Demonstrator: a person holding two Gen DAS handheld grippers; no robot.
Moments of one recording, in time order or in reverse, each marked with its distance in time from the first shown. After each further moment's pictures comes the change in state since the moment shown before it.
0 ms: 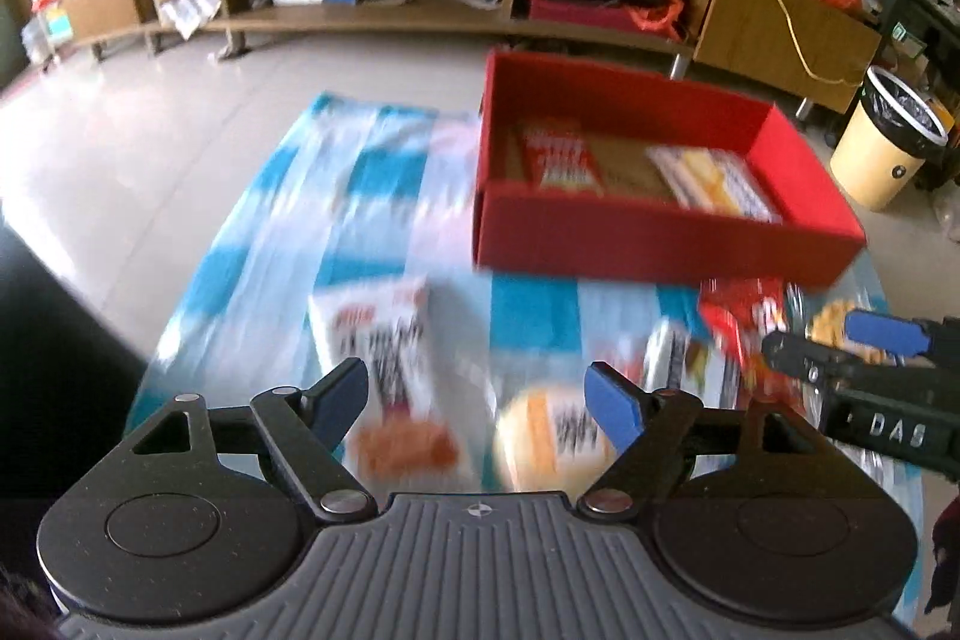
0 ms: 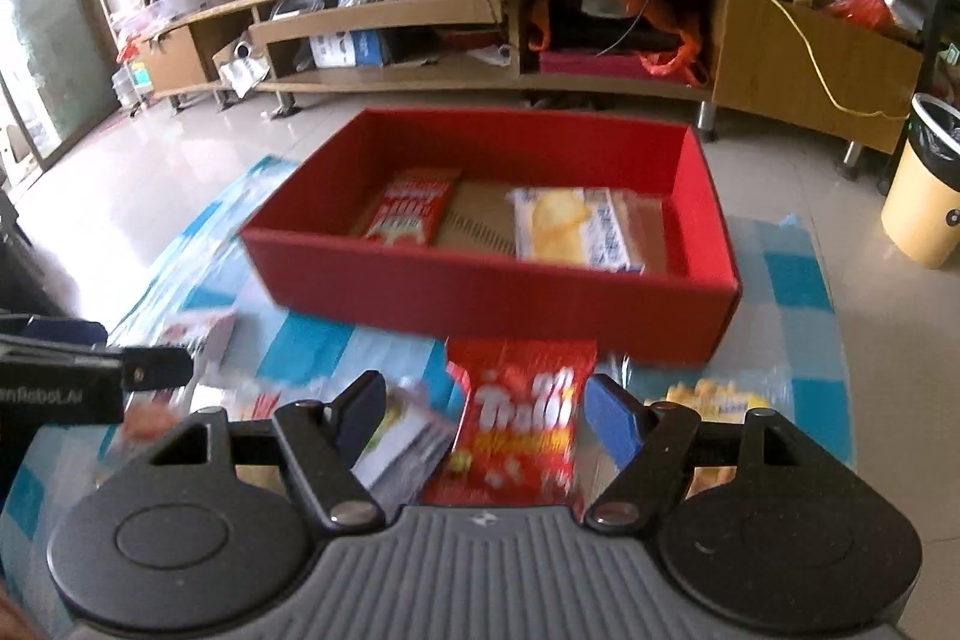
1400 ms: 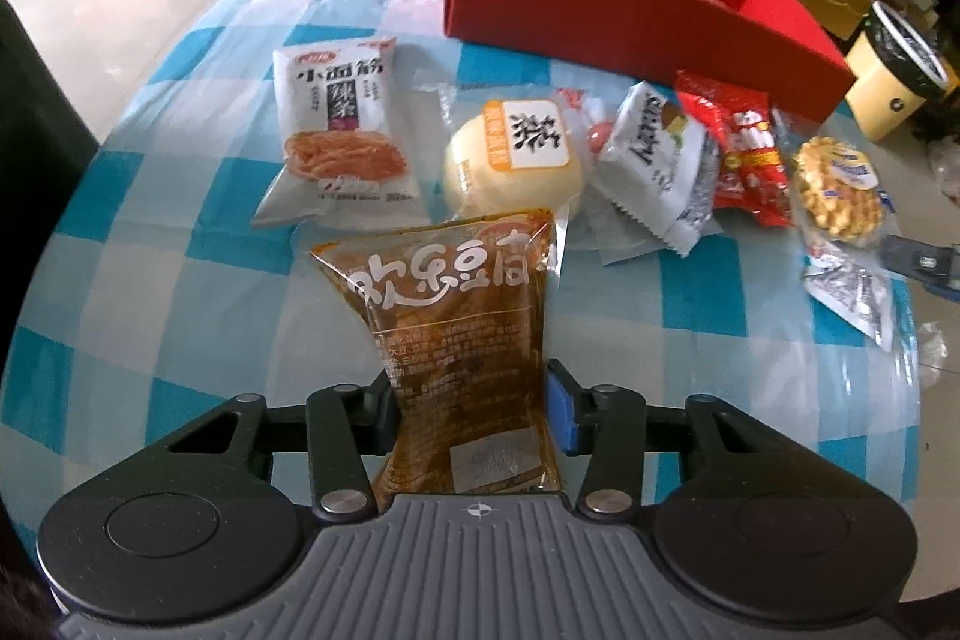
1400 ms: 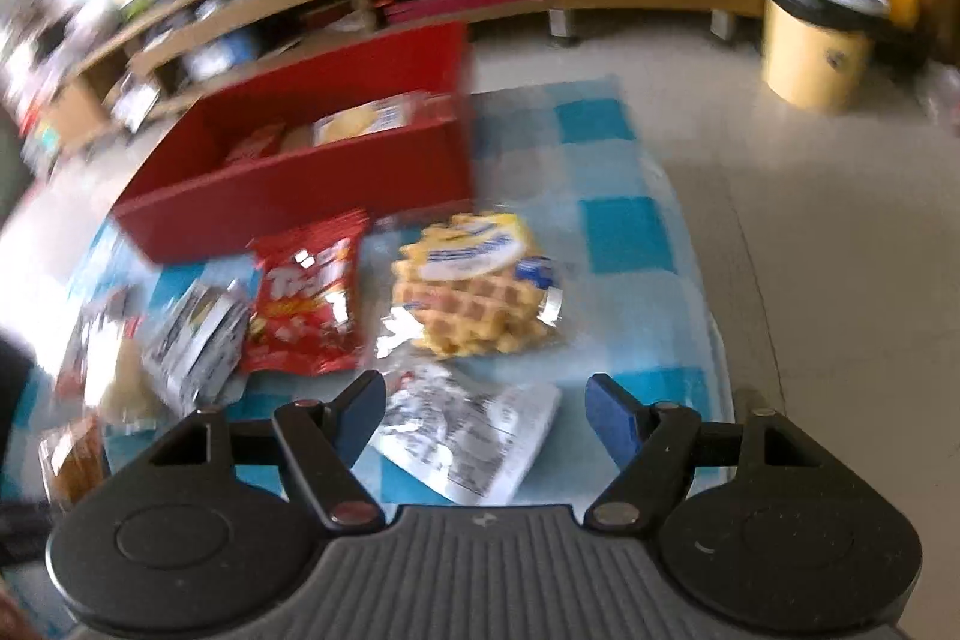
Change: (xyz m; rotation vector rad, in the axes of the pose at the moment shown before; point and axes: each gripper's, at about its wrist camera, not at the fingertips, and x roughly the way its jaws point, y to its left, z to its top) left arm 0.009 -0.017 -0.083 -0.050 0.175 -0.033; right arm -0.034 -0.090 -0.058 0.204 0.089 -0.096
